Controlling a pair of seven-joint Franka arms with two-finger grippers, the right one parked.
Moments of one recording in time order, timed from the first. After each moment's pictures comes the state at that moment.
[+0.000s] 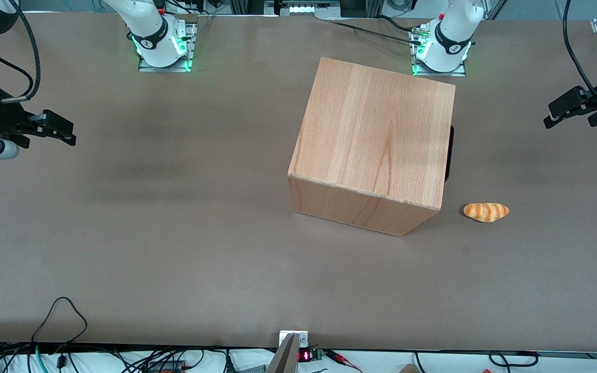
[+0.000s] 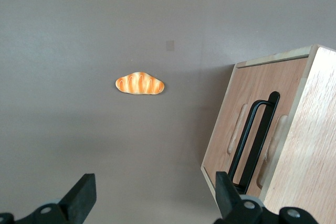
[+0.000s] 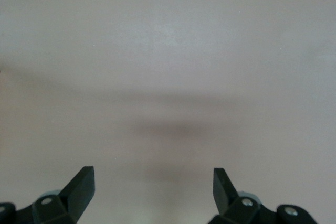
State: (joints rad) arm -0.03 -0.07 0.08 -1.66 -0.05 1.62 -0.03
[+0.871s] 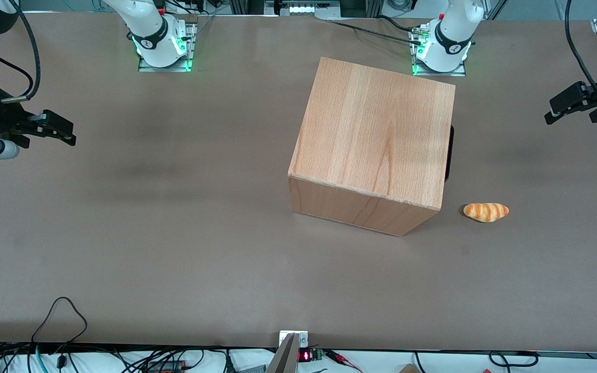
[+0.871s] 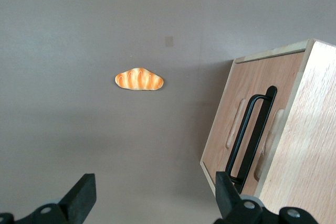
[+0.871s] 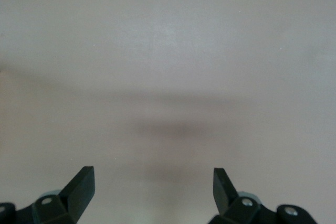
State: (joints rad) arm -0.03 -0.07 0.08 -1.64 -0.05 1.58 -0.03
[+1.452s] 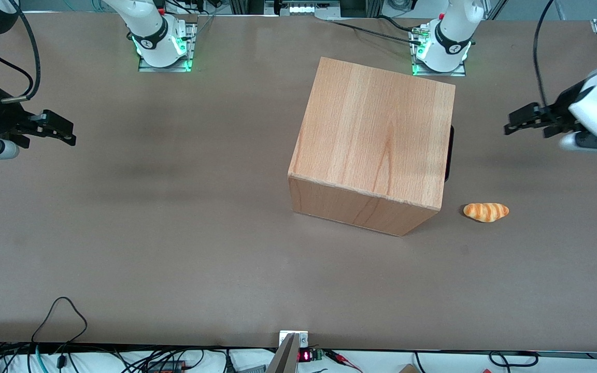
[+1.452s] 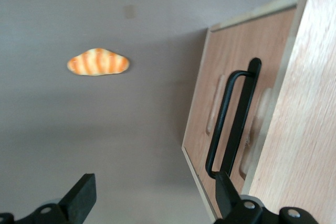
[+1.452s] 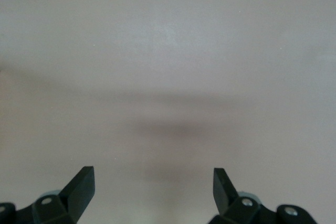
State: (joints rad) arm -0.05 0.00 0.05 -1.75 -0.15 1.63 0.07
